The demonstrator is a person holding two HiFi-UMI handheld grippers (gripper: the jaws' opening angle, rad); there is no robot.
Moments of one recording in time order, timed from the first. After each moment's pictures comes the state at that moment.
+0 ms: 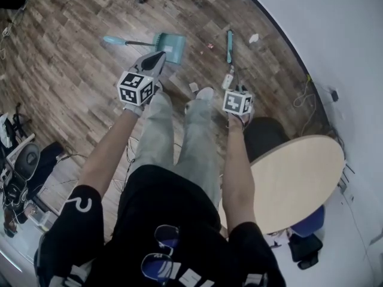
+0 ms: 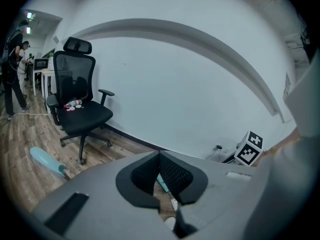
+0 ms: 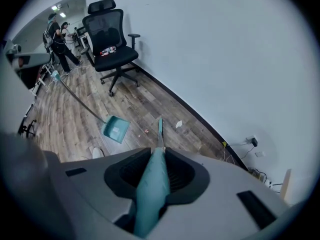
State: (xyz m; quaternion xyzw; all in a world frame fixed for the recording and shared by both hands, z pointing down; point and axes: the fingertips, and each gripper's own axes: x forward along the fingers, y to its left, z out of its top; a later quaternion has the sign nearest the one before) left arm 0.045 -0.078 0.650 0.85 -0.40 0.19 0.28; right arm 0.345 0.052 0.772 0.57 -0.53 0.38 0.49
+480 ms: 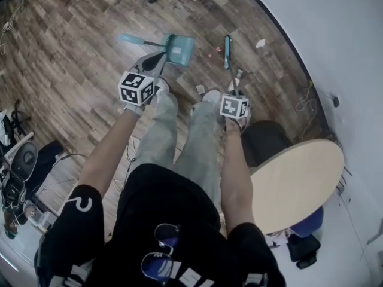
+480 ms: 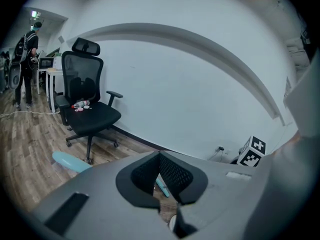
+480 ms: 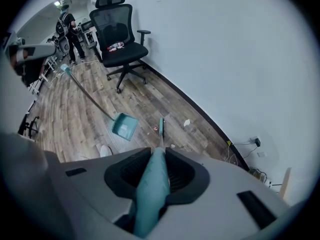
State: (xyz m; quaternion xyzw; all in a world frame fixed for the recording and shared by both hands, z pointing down) left arm -0.034 -0.087 0.648 0.85 -0.41 0.18 0.29; right arm 0.259 0.057 0.776 0.55 -0.54 0.38 0.50
